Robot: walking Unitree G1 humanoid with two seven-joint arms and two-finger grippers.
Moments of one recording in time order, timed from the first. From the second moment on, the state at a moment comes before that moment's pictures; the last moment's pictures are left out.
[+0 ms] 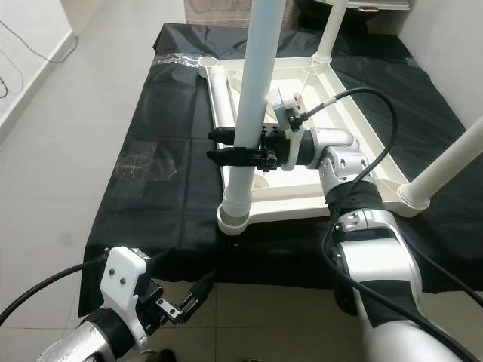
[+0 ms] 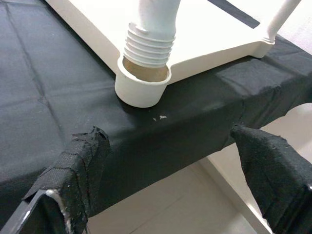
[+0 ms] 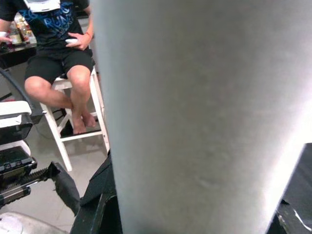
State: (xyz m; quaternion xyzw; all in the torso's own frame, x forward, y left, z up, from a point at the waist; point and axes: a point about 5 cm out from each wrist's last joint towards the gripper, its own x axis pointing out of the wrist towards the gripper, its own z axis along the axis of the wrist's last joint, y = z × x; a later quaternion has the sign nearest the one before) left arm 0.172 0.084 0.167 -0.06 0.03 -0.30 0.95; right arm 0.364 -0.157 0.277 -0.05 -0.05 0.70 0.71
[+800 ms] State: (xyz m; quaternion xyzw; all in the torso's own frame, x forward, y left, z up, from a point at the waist) left arm 0.174 0.086 0.168 -0.05 0.03 -0.30 0.95; right arm 0.353 -0.144 0.282 -0.09 -0.06 0.73 0.67
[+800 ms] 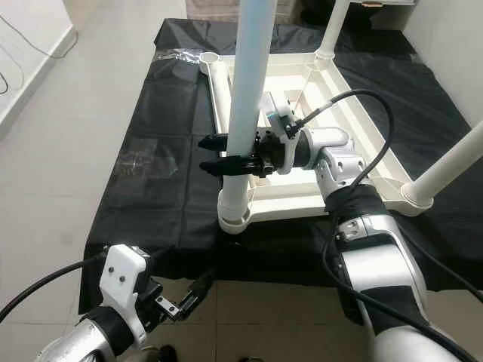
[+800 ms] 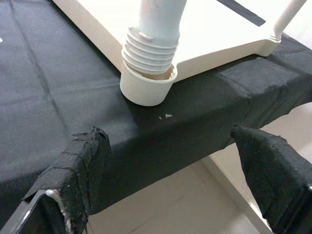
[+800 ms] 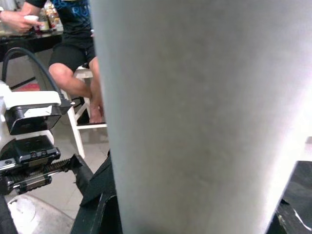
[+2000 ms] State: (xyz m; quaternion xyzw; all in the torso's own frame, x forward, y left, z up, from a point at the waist) left arm 0.175 0.092 0.167 -0.04 0.03 -0.30 0.95; right arm 0.343 -0.148 0.278 -0.08 -0.08 0.75 0.66
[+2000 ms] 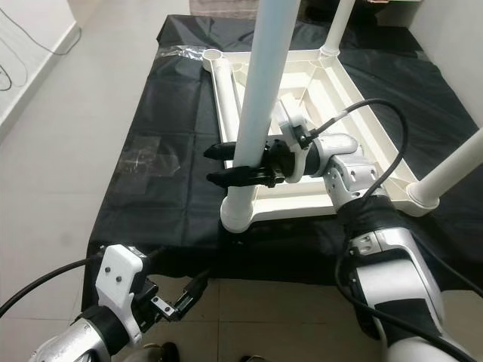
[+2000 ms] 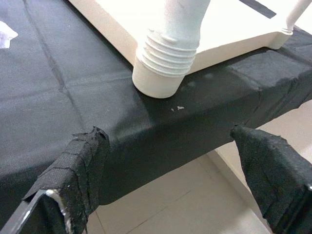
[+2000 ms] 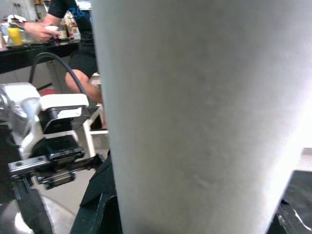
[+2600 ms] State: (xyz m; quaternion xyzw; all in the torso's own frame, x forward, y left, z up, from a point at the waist) left arm 0.174 0.091 0.167 -0.04 0.04 -0.30 0.95; right arm 0.347 -0.156 0.279 -0.10 -0.07 0.73 0.67
